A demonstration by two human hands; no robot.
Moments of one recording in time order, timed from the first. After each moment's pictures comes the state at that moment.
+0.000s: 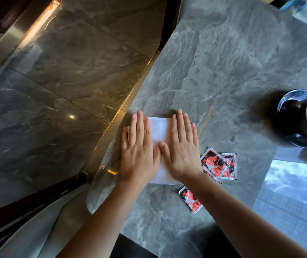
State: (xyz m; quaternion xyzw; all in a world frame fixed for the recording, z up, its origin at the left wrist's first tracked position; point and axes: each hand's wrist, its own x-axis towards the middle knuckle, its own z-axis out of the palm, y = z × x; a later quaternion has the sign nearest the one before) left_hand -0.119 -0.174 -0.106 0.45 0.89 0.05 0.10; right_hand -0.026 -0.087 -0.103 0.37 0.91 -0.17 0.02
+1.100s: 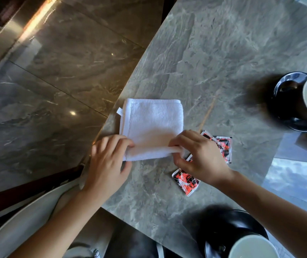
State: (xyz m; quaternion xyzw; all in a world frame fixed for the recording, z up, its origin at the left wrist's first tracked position) left_hand -0.127 -0.253 -0.078 0.51 0.84 0.14 0.13; right_hand 0.036 -0.079 -0.056 0.23 0.91 -0.33 -0.05
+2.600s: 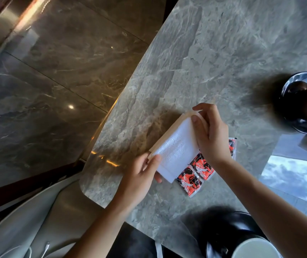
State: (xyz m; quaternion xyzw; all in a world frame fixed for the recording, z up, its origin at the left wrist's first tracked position) left_hand -0.074 -0.227 -0.070 0.14 0.68 0.49 0.52; right_hand 0.025 -0.049 -0.095 0.39 0.81 -0.39 -0.20
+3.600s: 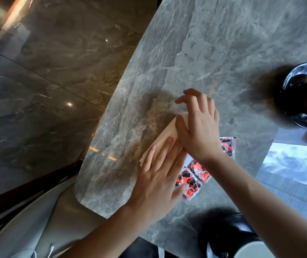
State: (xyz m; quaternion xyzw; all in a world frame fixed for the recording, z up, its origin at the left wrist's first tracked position) left_hand -0.050 -0.207 -0.075 0.64 0.75 0.04 0.18; right_hand -0.009 -0.052 -0.070 0.41 0.88 -0.24 -0.07
